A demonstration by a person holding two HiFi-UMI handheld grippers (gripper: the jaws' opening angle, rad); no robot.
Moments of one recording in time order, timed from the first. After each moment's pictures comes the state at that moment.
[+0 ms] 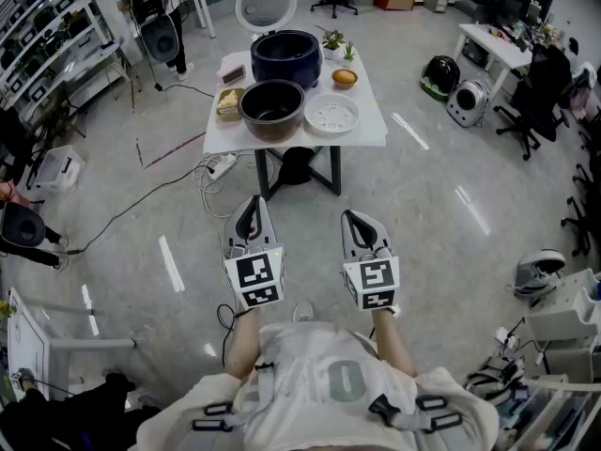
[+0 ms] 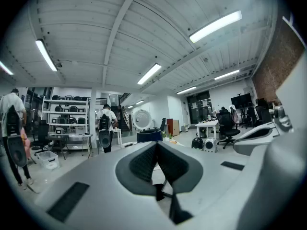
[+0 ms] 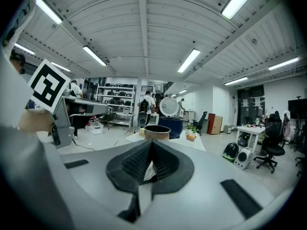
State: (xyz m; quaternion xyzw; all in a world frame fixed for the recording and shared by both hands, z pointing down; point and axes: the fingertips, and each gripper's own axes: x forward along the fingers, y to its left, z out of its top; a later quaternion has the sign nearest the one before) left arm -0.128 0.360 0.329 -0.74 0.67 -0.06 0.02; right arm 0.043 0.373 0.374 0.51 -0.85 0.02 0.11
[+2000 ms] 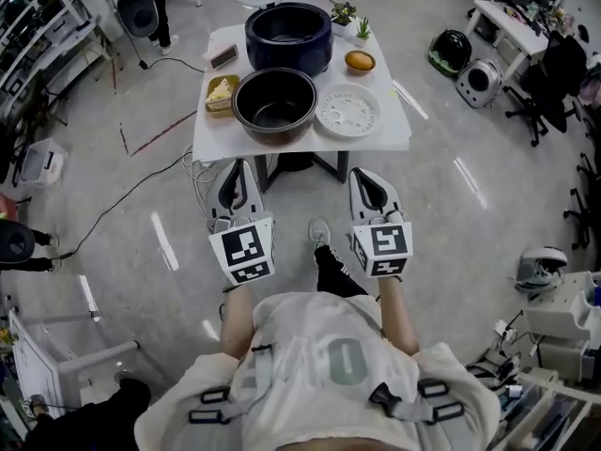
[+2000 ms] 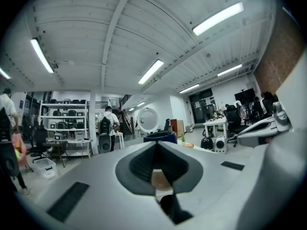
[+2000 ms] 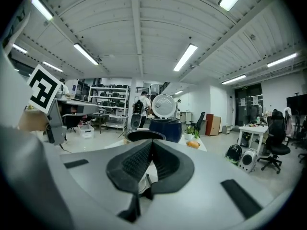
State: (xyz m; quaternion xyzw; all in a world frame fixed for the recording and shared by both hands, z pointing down) left arm -0.197 0.159 0.337 -0.73 0.68 -0.06 0.05; right arm 0.002 0.159 0.386 0.53 -0.84 0.02 0.09
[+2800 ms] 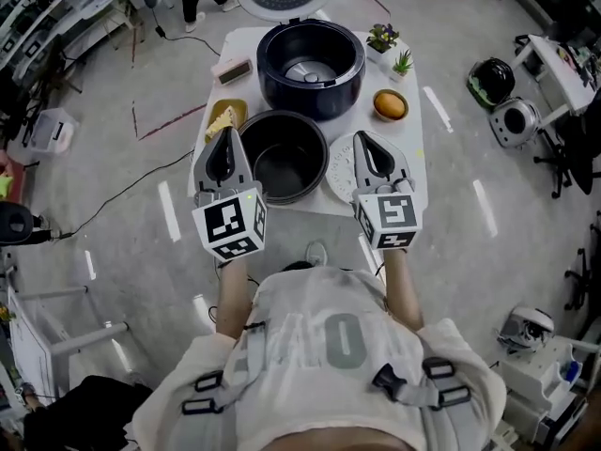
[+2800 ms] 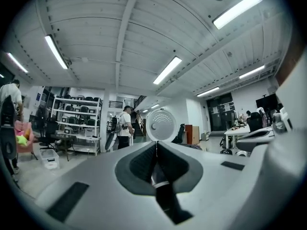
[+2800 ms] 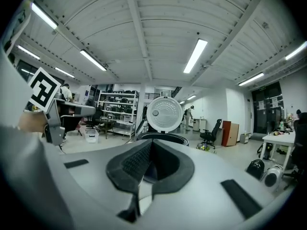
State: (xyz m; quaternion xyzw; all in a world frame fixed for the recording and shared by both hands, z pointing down) left arm -0.225 -0.073 0.297 -0.67 0.74 -0.01 0.03; right arm -0.016 -0.118 0.339 0.45 -0.89 -0.01 0.07
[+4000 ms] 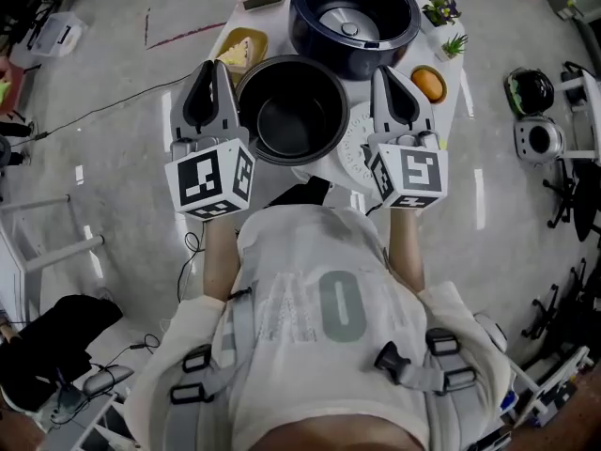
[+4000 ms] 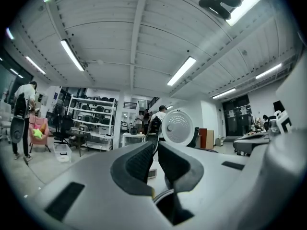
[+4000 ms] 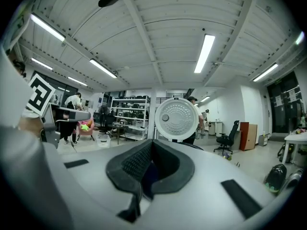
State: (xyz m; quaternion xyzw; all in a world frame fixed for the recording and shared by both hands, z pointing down) left arm -0.264 -0.094 0.297 -0.60 0.80 0.02 0.02; right arm -0.060 -0.194 0.327 0.37 -0.93 -0.03 0.04
